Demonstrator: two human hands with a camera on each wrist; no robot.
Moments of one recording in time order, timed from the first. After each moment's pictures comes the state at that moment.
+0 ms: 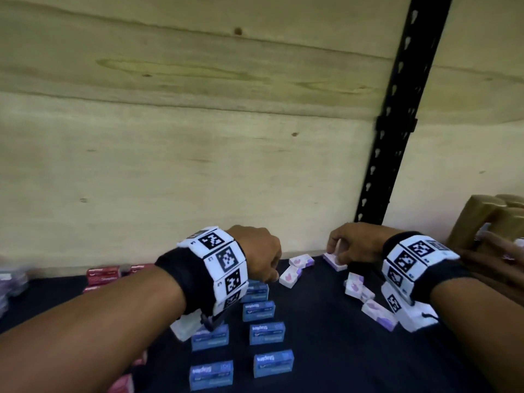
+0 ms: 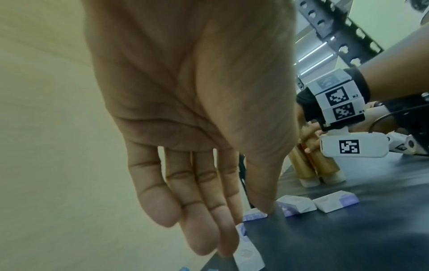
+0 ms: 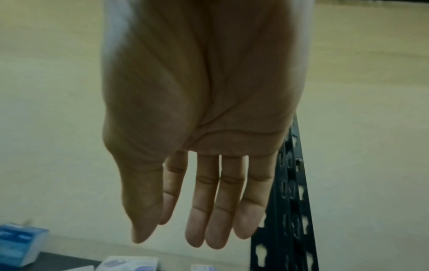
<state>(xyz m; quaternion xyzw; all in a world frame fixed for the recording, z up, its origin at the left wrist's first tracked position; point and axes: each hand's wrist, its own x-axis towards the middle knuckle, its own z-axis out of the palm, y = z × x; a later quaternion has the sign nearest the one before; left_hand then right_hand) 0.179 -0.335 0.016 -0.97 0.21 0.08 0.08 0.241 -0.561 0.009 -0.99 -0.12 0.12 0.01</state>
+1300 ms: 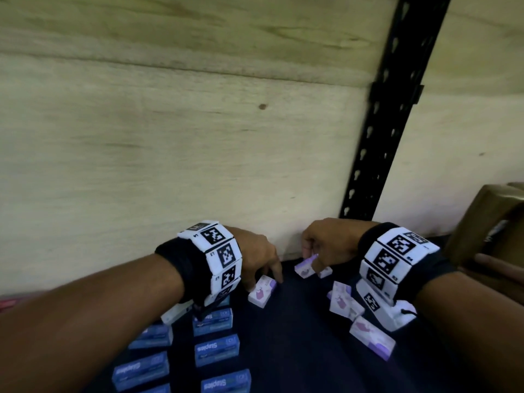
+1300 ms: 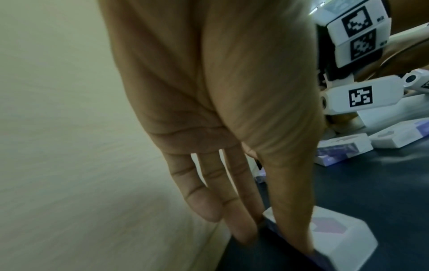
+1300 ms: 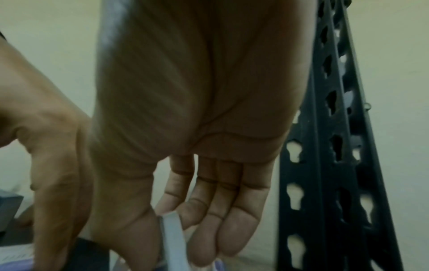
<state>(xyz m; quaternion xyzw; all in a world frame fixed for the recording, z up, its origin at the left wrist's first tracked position) 0.291 -0.380 -0.017 -0.88 0.41 0.22 0.12 0.299 -0.560 -0.008 -0.97 -0.16 0.17 -0.04</state>
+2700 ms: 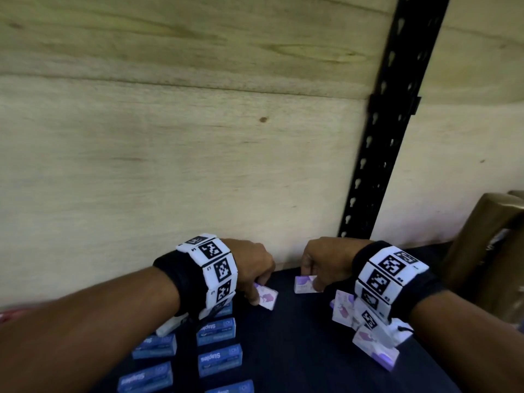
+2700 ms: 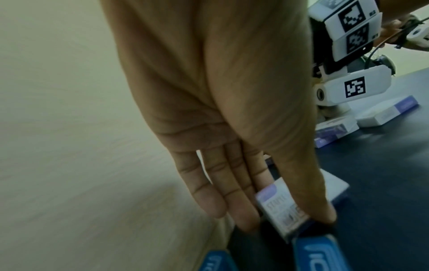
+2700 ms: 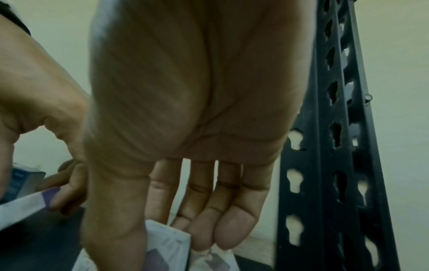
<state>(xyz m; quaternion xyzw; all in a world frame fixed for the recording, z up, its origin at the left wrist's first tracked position) 0.292 -0.370 -0.028 -0.92 0.34 0.16 0.10 0.298 -0.555 -0.023 -0.96 -0.17 0.20 -0.04</state>
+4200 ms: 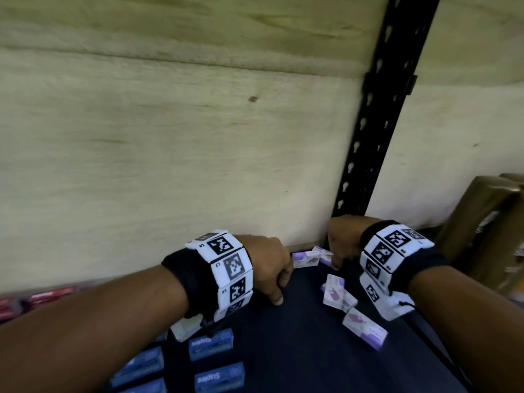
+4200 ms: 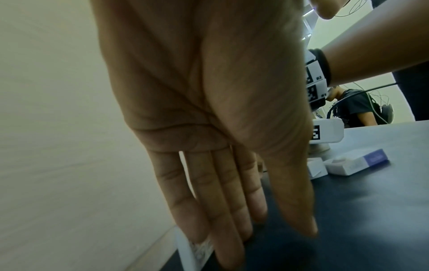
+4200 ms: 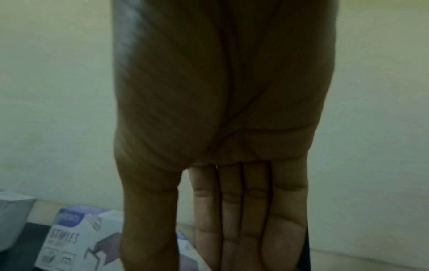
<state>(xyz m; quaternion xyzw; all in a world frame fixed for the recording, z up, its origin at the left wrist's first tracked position) 0.269 -0.405 -0.028 -0.92 0.34 0.19 0.02 0.322 -0.594 -0.027 -0.97 -0.04 0.18 -0.13</state>
